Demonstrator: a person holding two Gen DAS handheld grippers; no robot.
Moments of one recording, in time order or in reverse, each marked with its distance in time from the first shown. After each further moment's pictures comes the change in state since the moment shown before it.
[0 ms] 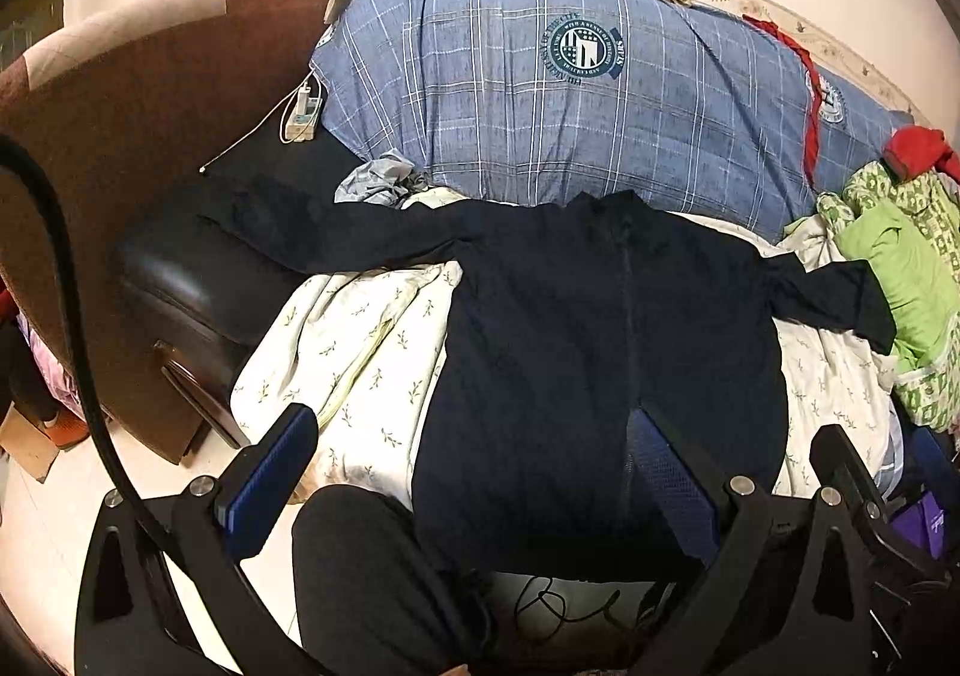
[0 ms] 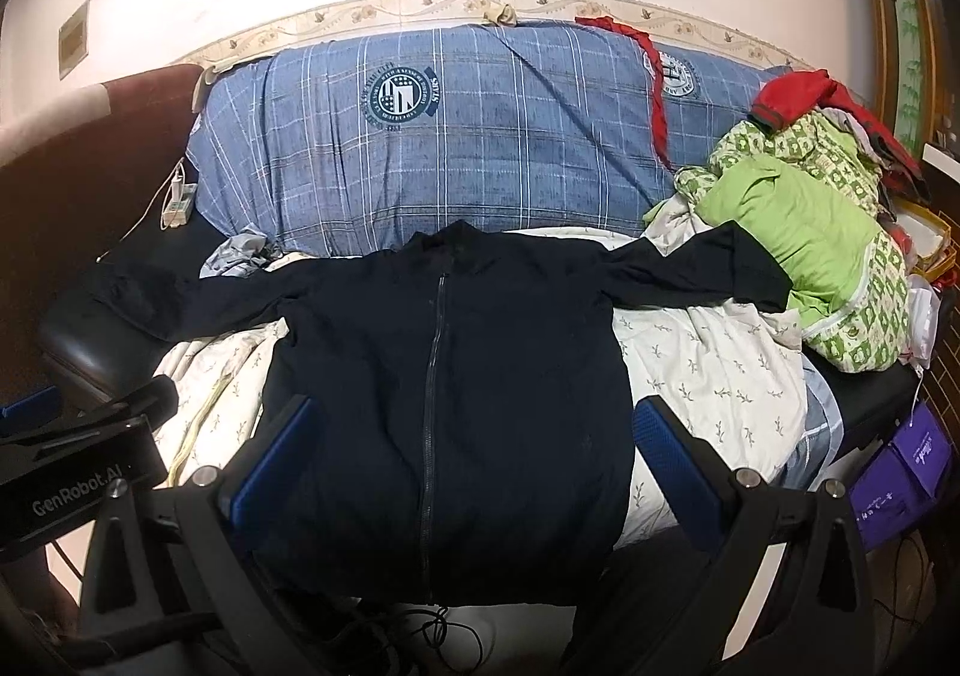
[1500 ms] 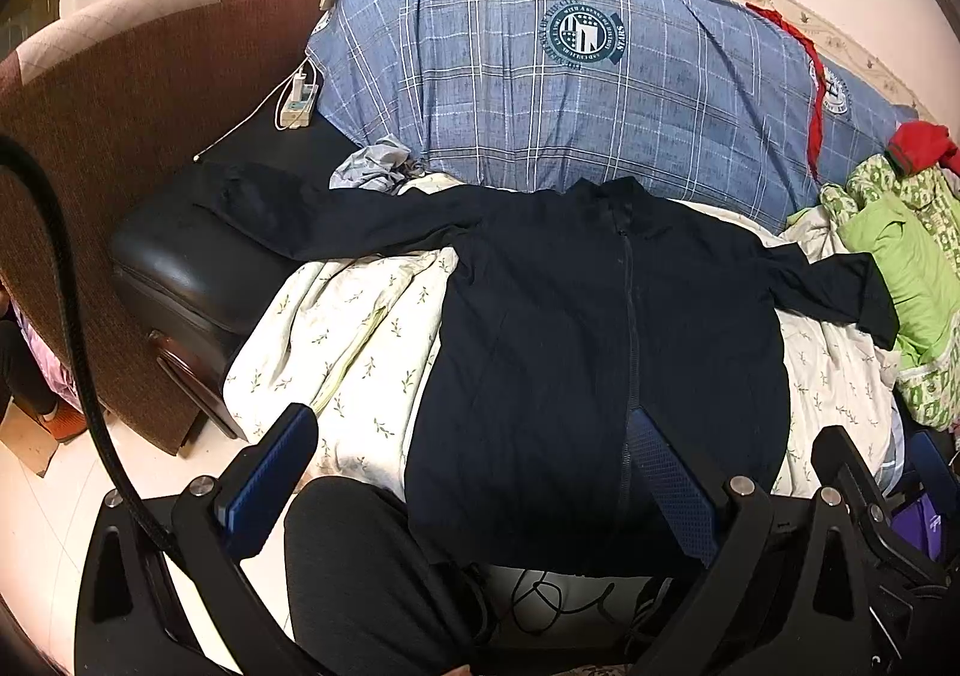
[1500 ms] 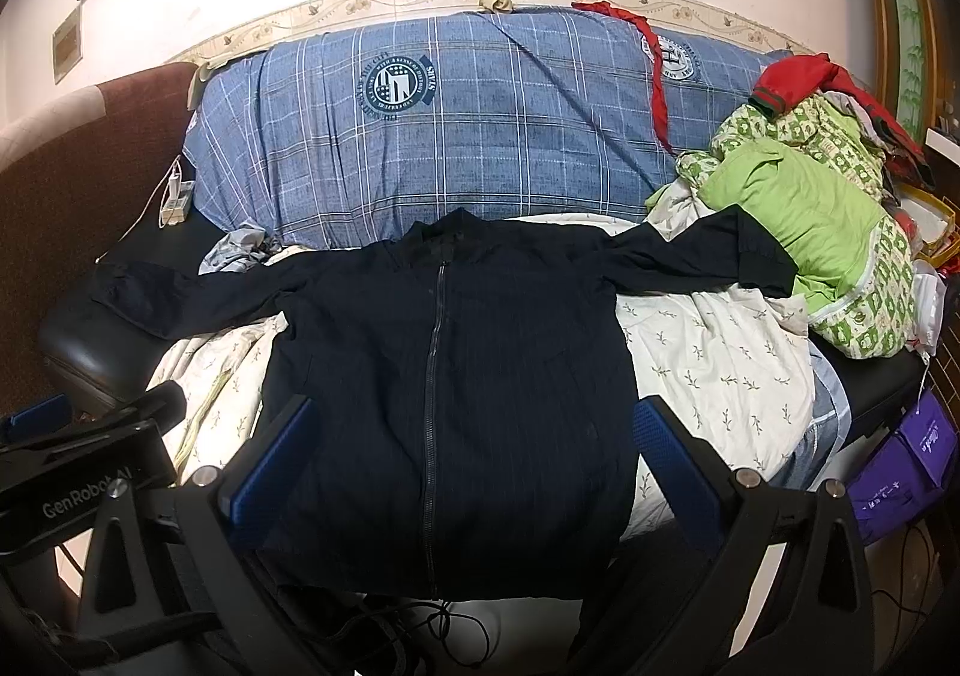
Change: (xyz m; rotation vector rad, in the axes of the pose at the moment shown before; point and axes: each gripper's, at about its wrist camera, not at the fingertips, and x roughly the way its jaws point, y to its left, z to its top) left arm 0.006 -0.019 -0.008 -0.009 0.025 0.010; right arm 0.005 -0.001 -0.002 0.014 0.022 -0.001
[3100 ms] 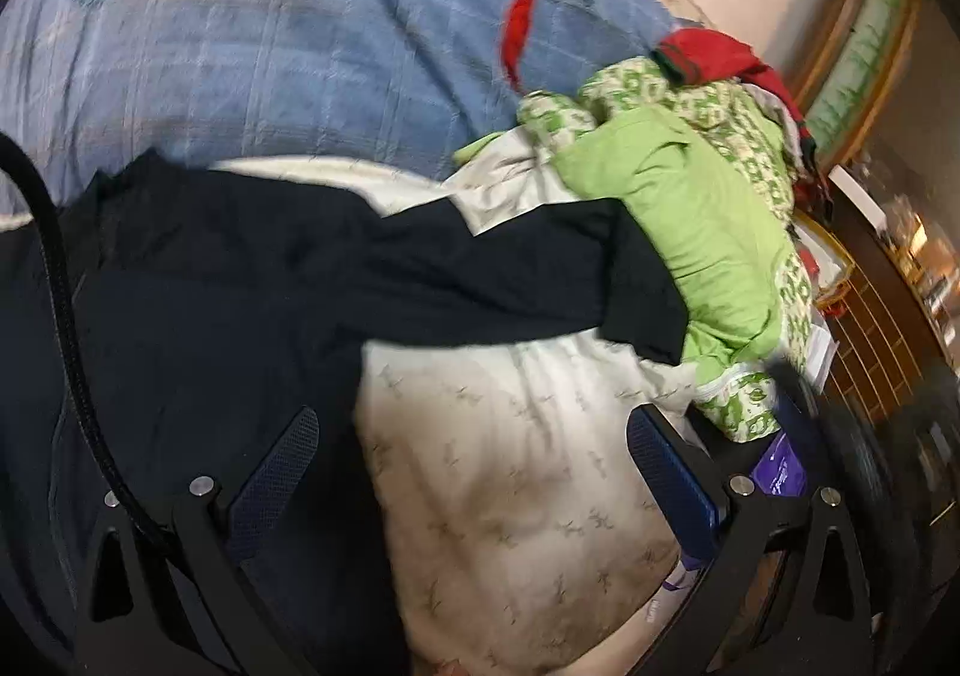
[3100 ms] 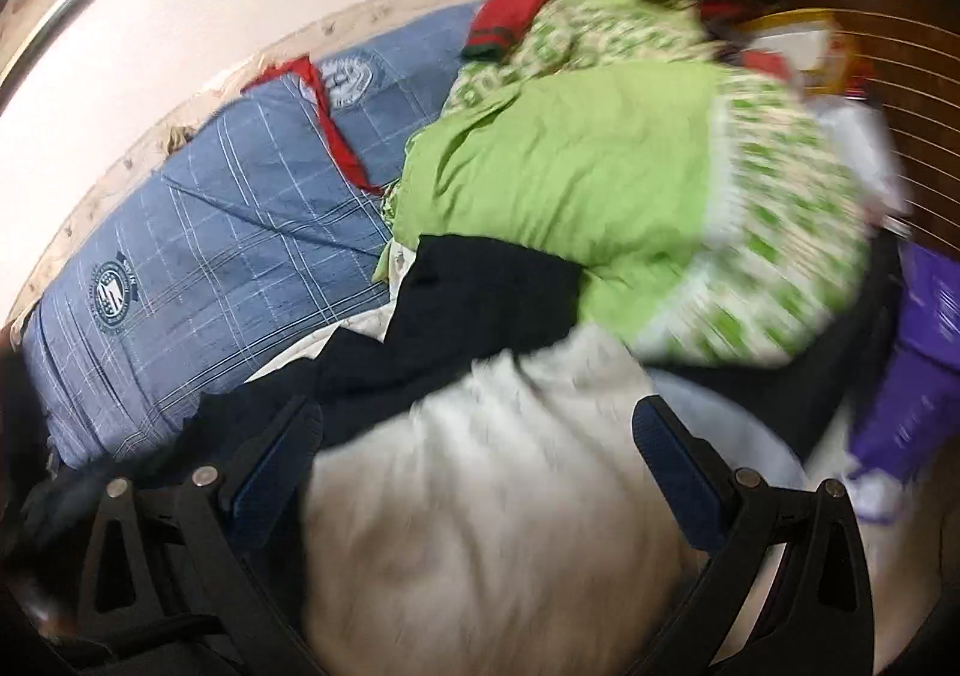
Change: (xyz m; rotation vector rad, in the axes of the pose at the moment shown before) left arm 0.187 -0.337 0.066 0.175 0.153 -0.663; right arm 0.168 -0.387 0.049 0.488 -0.141 -0.051
